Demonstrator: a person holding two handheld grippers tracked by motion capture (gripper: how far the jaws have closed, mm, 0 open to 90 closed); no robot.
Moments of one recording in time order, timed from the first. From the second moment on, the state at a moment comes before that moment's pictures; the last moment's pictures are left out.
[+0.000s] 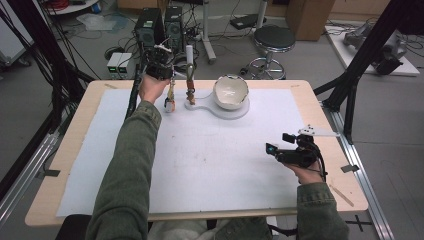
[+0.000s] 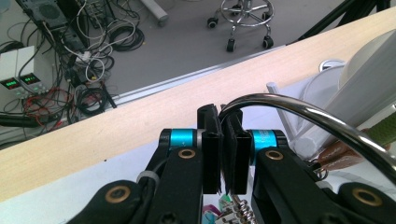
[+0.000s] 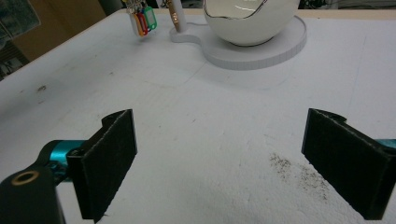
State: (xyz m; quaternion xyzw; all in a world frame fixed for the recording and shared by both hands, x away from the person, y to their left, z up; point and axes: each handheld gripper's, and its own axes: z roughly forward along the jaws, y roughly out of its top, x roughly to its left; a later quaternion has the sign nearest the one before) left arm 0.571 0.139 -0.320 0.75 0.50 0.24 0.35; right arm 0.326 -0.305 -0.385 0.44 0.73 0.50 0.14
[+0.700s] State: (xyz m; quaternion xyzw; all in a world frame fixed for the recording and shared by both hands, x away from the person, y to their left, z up) left arm 0.570 0.128 -0.329 0.79 0.47 0.21 0.33; right arm 0.327 -0.305 -0.385 0.44 0.73 0.50 0.15
